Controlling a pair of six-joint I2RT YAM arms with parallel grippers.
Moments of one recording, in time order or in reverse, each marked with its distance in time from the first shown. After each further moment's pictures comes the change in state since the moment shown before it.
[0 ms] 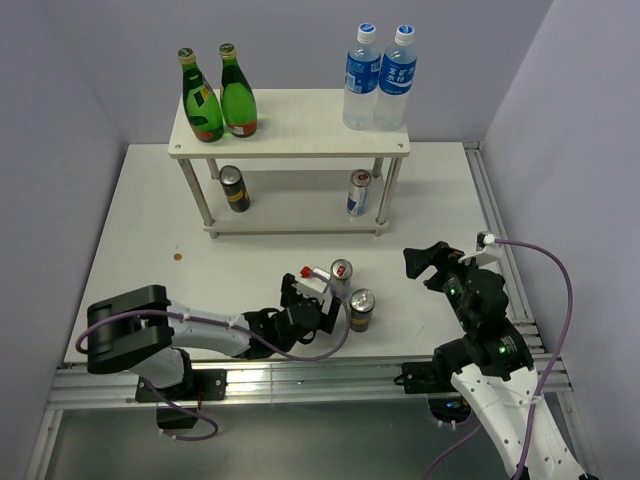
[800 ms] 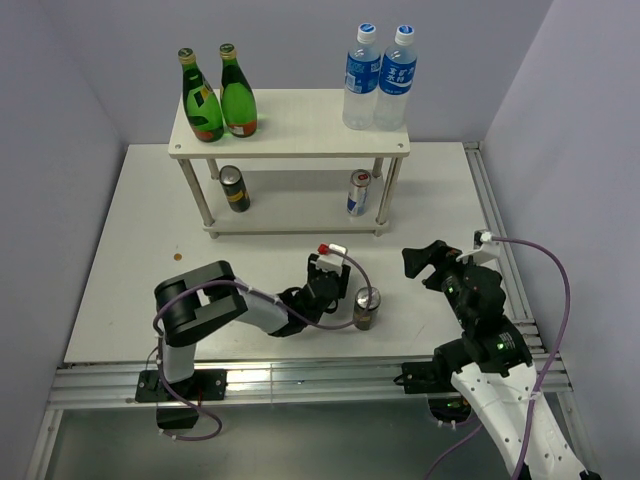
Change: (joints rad) left arm 0.145 0.427 0.219 0.383 -0.001 0.119; right arm 0.002 0.027 0.000 0.001 -0.001 0.000
